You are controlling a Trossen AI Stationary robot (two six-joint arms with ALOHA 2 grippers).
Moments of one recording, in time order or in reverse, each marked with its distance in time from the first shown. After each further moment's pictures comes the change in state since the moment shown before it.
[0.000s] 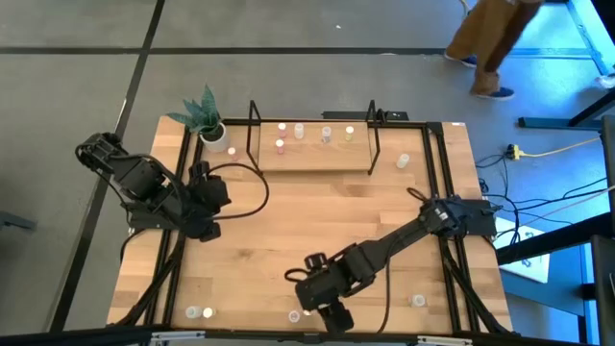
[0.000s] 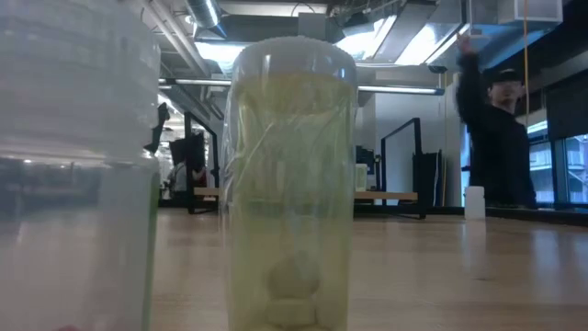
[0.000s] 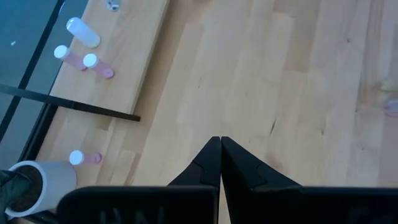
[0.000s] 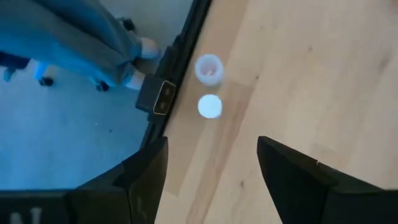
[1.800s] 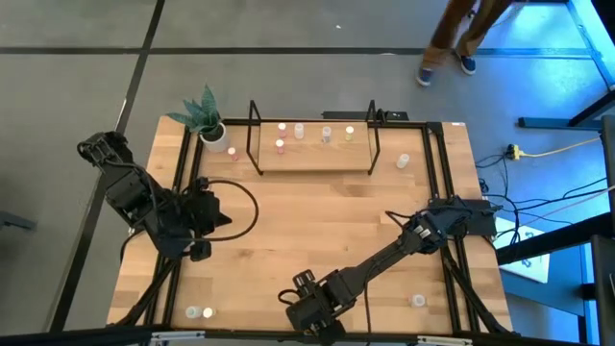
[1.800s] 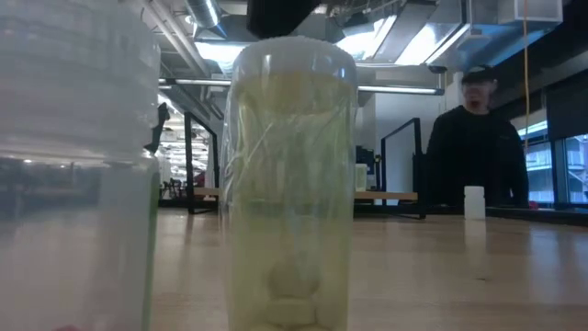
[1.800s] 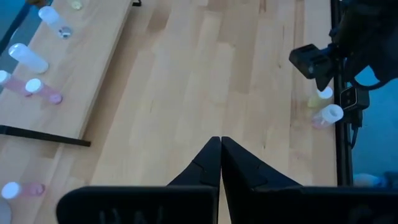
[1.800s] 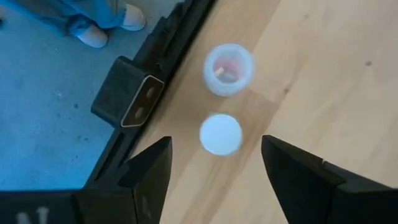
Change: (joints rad) left arm -0.178 0.001 0.000 0.135 -0.046 -0.083; right arm 0.045 0.191 0.001 0.109 0.069 -0.160
